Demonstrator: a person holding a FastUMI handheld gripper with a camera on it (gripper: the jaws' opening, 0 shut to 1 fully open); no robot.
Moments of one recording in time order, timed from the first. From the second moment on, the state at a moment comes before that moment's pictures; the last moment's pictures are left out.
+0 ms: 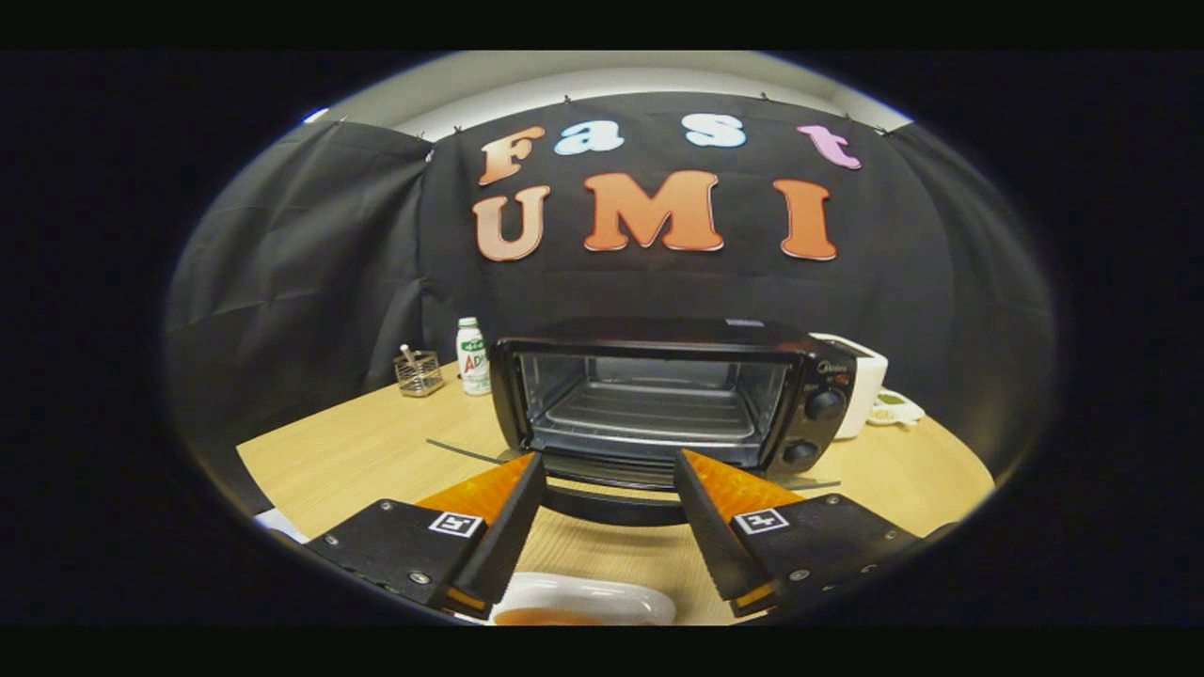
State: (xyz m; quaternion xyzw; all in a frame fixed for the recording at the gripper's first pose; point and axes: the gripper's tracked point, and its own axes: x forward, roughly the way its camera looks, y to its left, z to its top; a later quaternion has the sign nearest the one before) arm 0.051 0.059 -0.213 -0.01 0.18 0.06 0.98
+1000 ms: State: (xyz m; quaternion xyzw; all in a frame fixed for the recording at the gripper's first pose) arm 0.023 0.048 -0.255 0.07 0.28 0.07 0.95
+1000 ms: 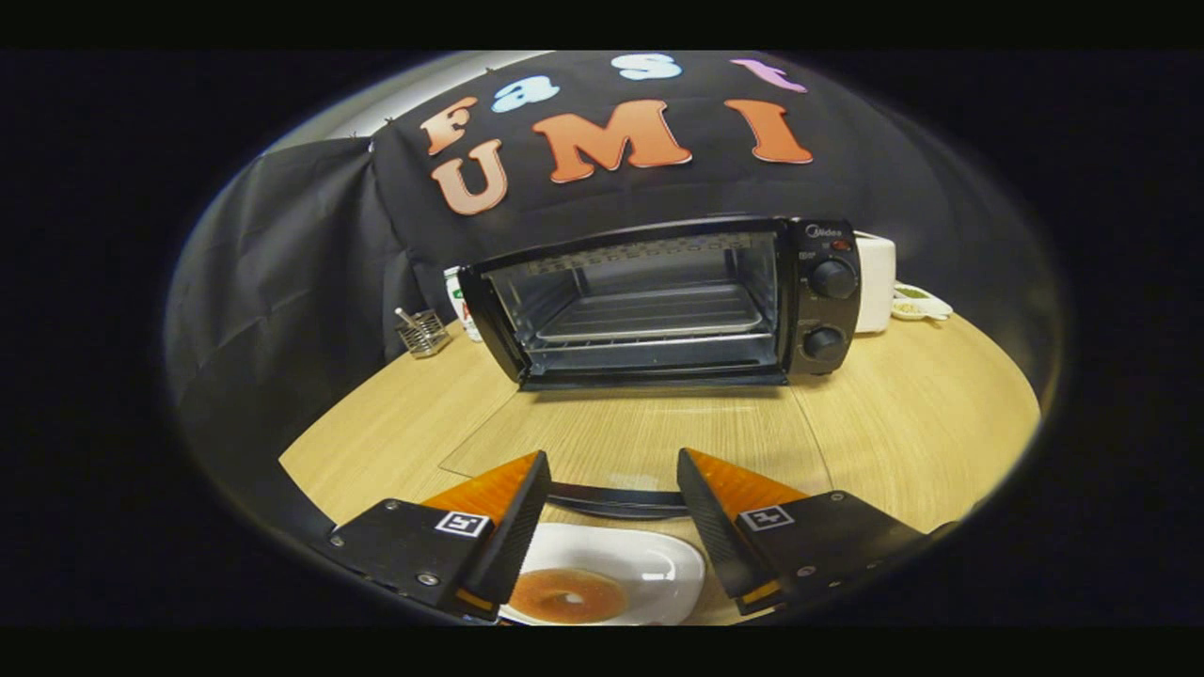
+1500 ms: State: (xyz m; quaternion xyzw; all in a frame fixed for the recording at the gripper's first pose) arm -0.076 0.072 -0.265 0.02 0.32 0.18 0.93
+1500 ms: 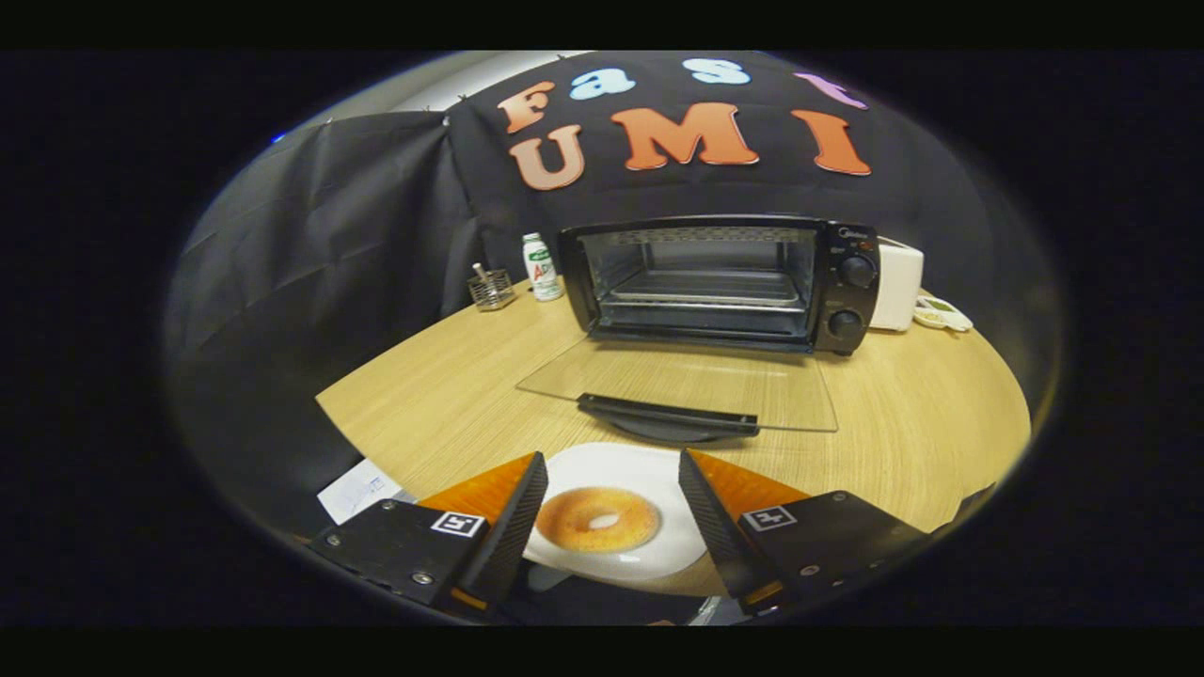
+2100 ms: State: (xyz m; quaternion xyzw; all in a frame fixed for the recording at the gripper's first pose) arm -0.102 0.069 -0.305 -0.04 0.36 0.20 0.91
